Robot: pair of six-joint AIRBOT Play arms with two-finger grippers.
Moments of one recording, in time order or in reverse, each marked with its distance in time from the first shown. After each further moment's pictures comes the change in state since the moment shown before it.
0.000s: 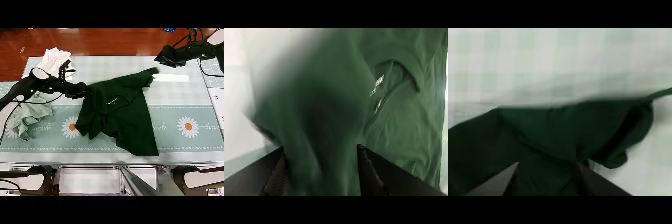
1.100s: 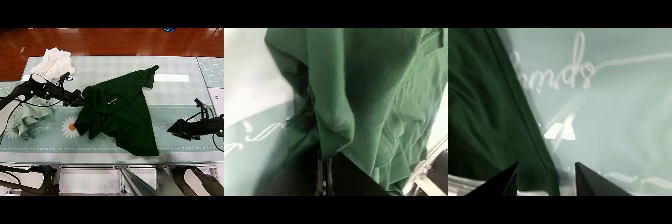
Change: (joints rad) left arm 0.075 -0.099 -0.046 -0.050 -0.153 0.047; right arm -0.317 0.711 -1.130 -0.091 0.225 -0.103
